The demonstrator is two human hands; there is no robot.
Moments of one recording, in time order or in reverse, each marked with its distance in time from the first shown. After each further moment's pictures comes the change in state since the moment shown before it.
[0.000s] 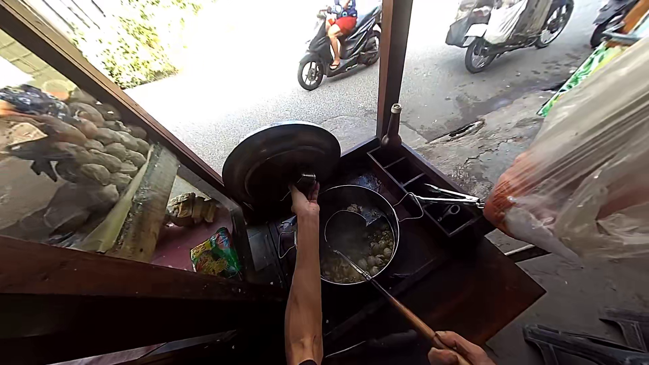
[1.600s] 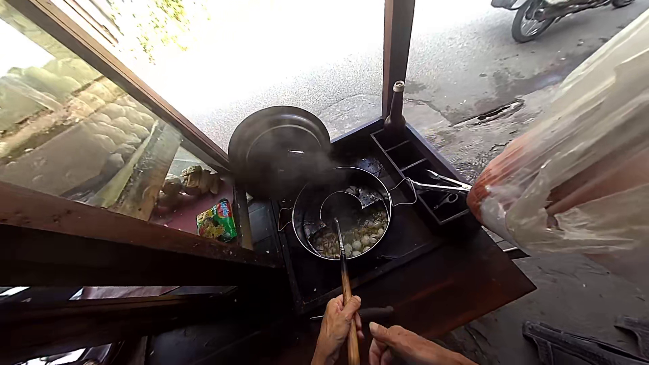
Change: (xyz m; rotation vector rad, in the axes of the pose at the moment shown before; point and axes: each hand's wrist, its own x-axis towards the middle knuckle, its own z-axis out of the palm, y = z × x) left_hand -0.250 -0.059 -0.214 0.991 -0.350 -0.361; right_hand 0.022 0.002 0.016 -1.180 0.125 0.320
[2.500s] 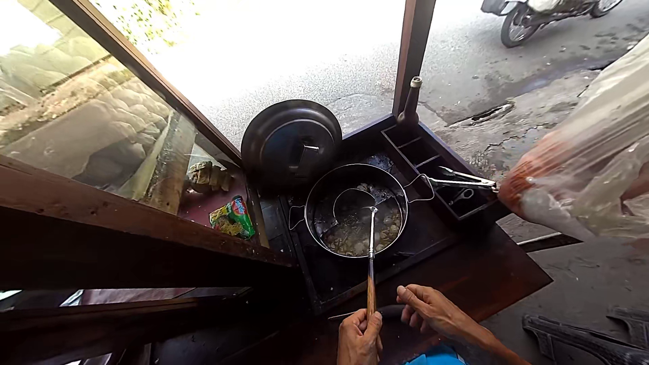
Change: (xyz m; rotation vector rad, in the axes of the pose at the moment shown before) left_hand -0.037 -0.011 -0.033 0.158 0.007 0.109; right_hand 0.018 -0.031 -0.015 -0.360 0.566 0.034
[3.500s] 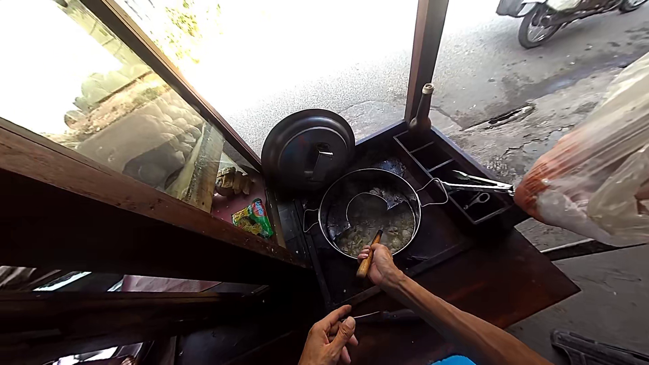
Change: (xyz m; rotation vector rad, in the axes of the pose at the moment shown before) left_hand -0.025 0.024 -0.086 0.124 -0.085 0.123; right_hand 0.124 -0.106 0.072 1.557 0.294 0.046
